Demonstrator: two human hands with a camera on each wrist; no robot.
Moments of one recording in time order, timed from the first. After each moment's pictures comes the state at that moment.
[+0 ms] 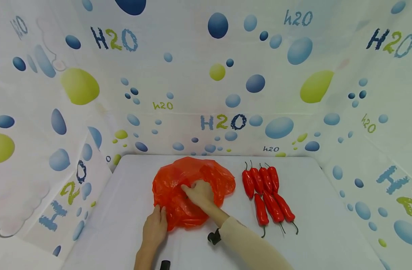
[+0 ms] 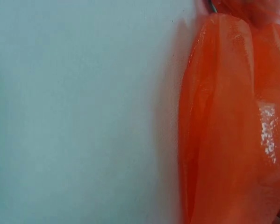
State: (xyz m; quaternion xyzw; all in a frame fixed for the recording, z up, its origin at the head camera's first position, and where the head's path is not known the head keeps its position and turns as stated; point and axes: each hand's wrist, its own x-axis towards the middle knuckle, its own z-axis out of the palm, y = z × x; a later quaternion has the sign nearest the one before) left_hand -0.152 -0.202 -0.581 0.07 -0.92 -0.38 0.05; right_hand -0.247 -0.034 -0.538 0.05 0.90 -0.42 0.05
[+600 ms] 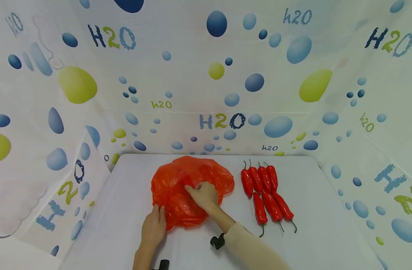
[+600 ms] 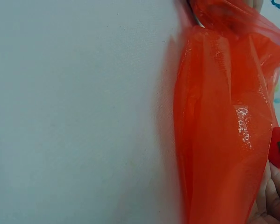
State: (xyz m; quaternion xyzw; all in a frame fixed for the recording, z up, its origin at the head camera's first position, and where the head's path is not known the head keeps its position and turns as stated) left_hand -0.154 -0.203 -0.584 0.07 -0.92 -0.37 0.04; right_hand -0.234 -0.014 -0.531 0.05 0.89 -0.45 0.04
